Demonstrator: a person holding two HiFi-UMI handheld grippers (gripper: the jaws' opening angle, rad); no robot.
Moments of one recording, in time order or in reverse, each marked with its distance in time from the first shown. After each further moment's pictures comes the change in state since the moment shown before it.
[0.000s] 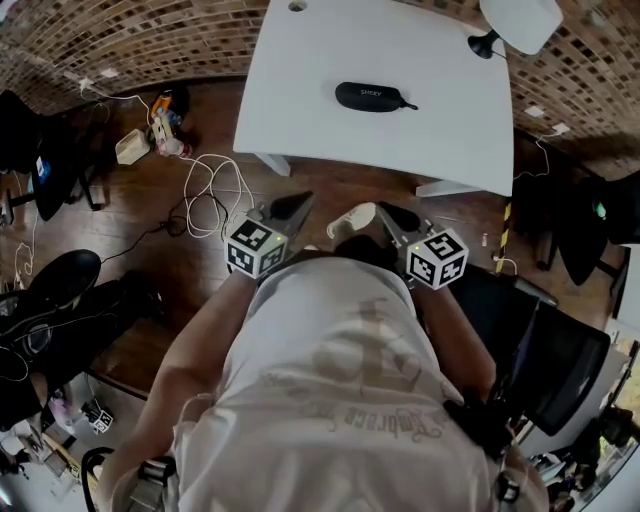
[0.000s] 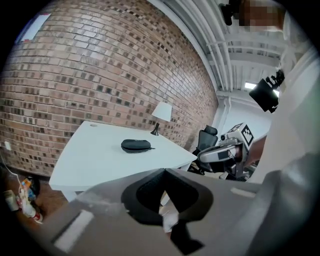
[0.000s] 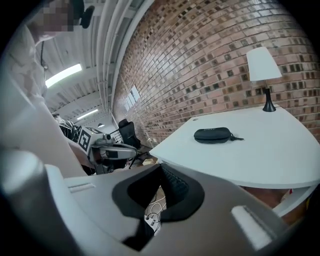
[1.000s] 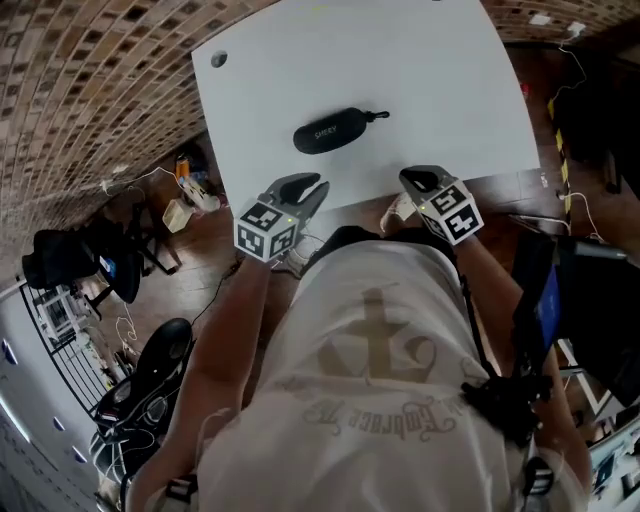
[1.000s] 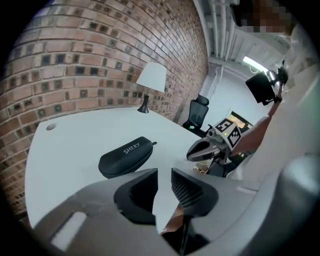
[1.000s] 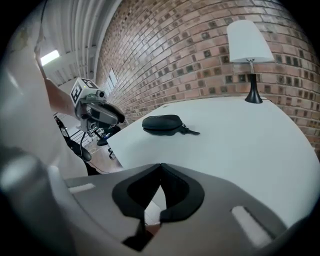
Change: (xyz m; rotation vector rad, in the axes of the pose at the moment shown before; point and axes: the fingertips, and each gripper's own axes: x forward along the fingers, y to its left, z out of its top) left arm 0.172 0.064 0.063 0.149 0.435 -0.176; right arm 0.039 -0.204 -0.007 0.018 0.163 -0.163
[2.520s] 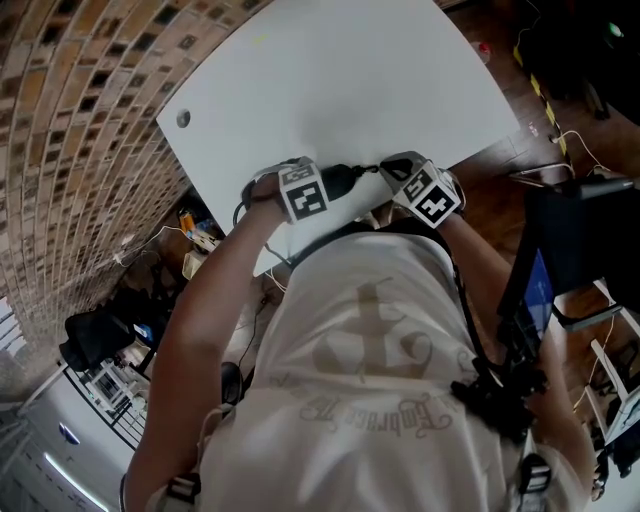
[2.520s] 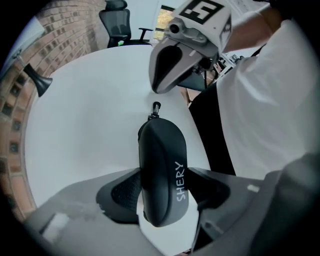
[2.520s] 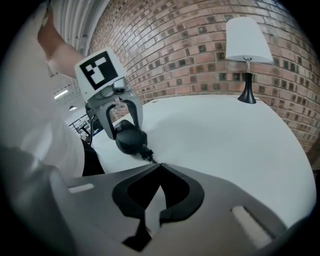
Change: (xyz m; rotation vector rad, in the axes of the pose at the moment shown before) left arm 0.068 0.047 -0.043 0.851 0.997 -0.285; right arm 0.026 -0.024 0.020 0.025 0.057 -0.126
